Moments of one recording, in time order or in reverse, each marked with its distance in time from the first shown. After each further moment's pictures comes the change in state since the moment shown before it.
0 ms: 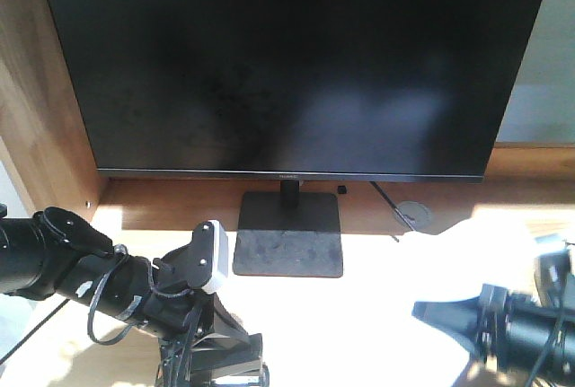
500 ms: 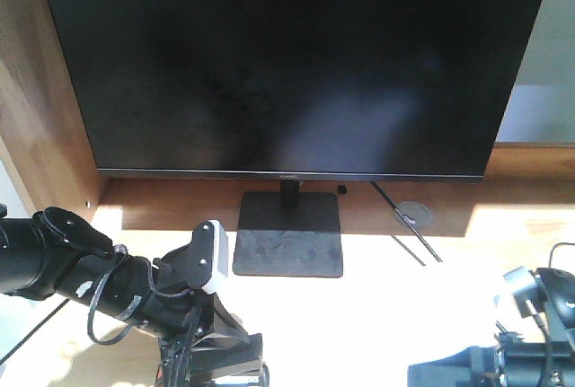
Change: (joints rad) left arm 0.000 0.000 0.000 0.000 0.000 0.000; right arm 0.018 0.000 -0.002 -0.246 0.000 0.001
